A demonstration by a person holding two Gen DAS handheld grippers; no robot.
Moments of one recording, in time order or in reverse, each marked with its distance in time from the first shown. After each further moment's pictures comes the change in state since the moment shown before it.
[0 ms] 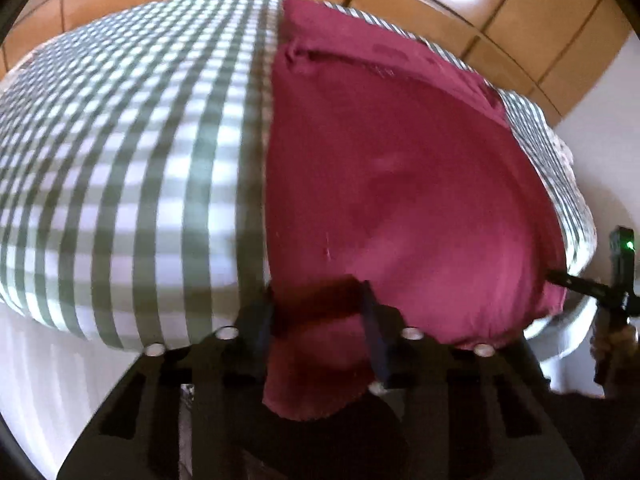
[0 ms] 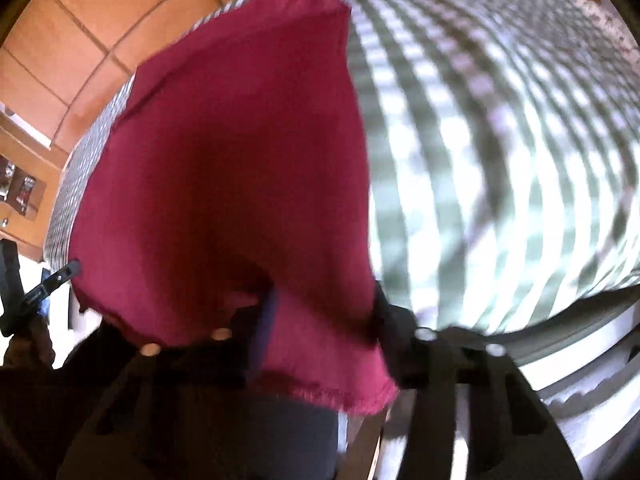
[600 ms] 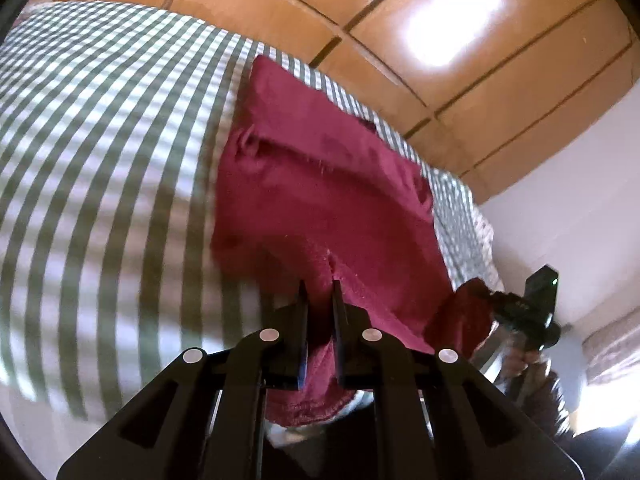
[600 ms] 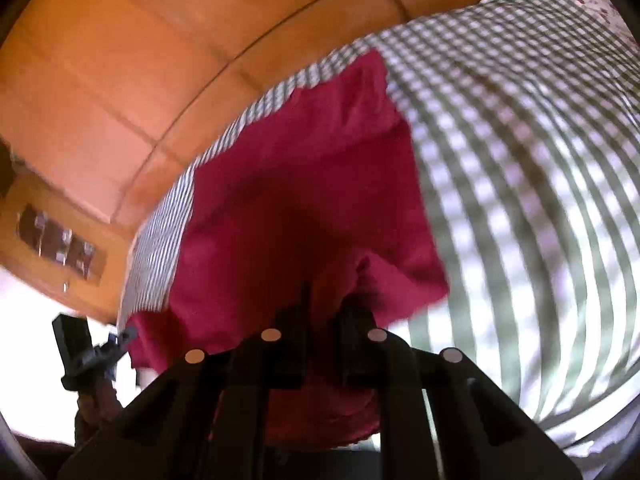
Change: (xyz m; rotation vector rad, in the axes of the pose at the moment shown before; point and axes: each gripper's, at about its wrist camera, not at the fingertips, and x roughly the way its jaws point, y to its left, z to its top) left arm -0.027 0.016 0.077 -0.187 -0.149 -0.346; right arm -0.040 0.008 0.113 0.166 -0.254 0.235
